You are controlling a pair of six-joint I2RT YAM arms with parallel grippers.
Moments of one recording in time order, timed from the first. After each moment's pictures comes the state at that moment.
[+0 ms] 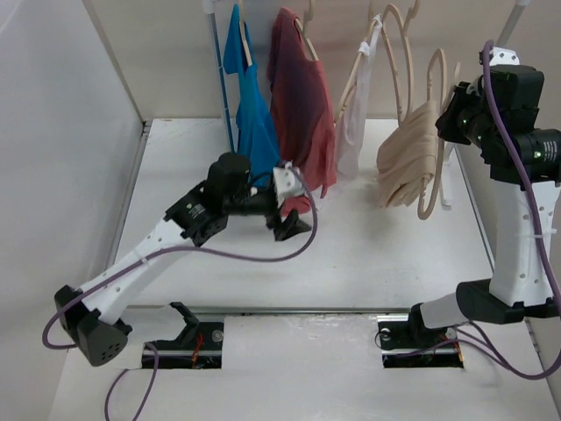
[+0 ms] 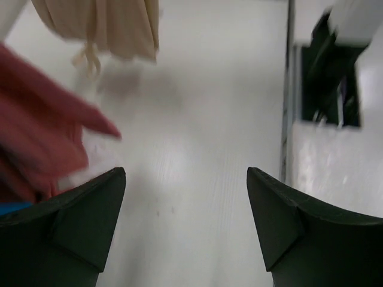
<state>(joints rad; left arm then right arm) -0.75 1.11 1.11 -0.46 0.56 0.37 0.12 1.46 2.25 -1.24 0.16 0.21</state>
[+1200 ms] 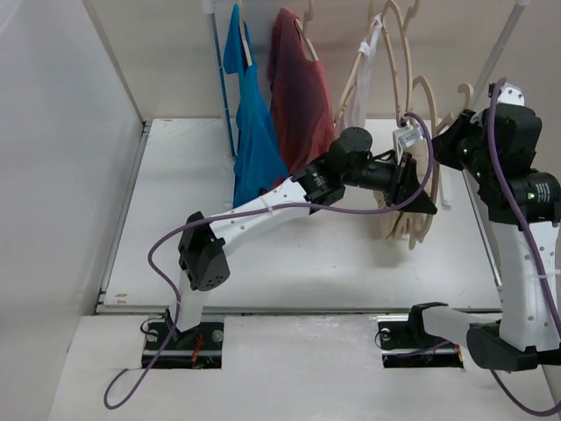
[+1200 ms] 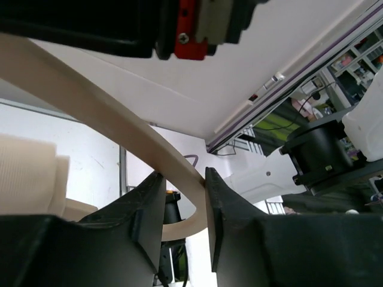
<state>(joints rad) -1.05 1.98 1.97 0.02 0.77 -0.62 0.11 1.16 1.78 -1.00 0.10 0.40</state>
